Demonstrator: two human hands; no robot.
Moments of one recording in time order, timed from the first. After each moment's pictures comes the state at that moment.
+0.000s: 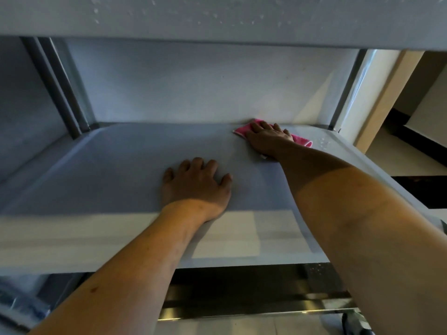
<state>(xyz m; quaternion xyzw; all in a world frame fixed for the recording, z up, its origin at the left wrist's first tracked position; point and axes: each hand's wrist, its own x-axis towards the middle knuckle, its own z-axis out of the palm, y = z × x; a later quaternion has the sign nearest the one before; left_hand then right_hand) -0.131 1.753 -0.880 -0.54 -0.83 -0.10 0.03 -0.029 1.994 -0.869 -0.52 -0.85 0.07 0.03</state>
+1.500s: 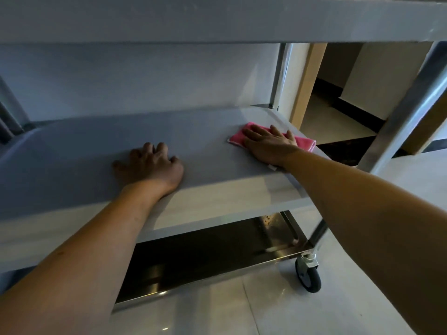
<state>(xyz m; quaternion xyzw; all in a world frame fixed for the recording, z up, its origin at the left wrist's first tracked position) -0.118 1.758 -0.875 -0.50 -0.86 -0.06 0.01 0.128 1.909 -0.872 -0.52 -0.85 0.07 0.00</state>
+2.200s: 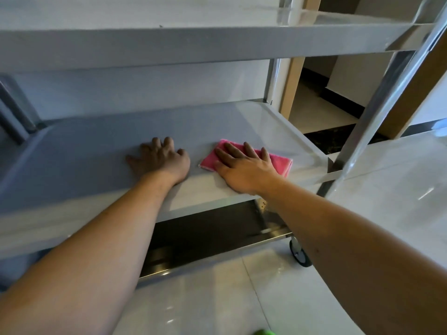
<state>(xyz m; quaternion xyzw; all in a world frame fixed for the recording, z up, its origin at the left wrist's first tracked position) -0.108 1.749 -0.874 -0.50 -0.86 -0.06 0.00 0.096 1.771 -0.877 -0.49 -0.87 0.07 -0.01</state>
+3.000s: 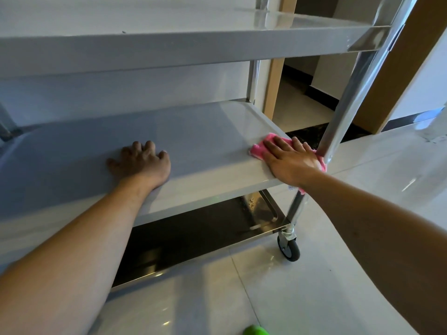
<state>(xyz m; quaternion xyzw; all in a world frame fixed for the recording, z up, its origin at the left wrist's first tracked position) -0.113 1.752 -0.879 -0.51 -0.86 -0.06 0.02 0.224 1.789 -0.865 -0.60 -0.80 0.05 -0.04</state>
